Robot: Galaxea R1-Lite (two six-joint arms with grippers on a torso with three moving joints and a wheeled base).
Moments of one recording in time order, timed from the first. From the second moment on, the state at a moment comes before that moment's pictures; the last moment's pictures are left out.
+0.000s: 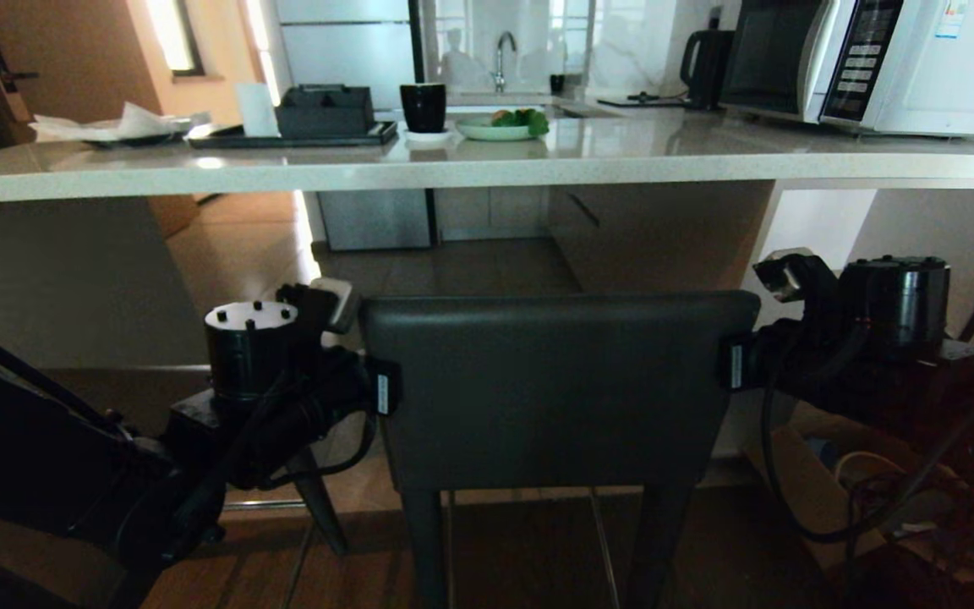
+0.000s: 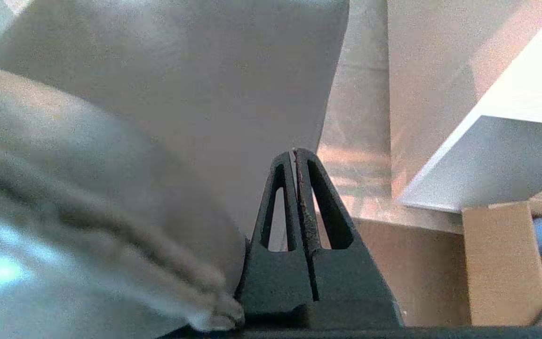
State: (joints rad) left arm -0.49 1.86 -0.71 -0.97 0.08 0.00; right arm 0.27 1.75 -0.78 -0.64 0.03 -0.03
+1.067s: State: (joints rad) left arm -0.50 1.86 -0.71 -0.97 0.08 0.00; right arm 0.27 1.74 -0.78 -0.64 0.03 -0.03
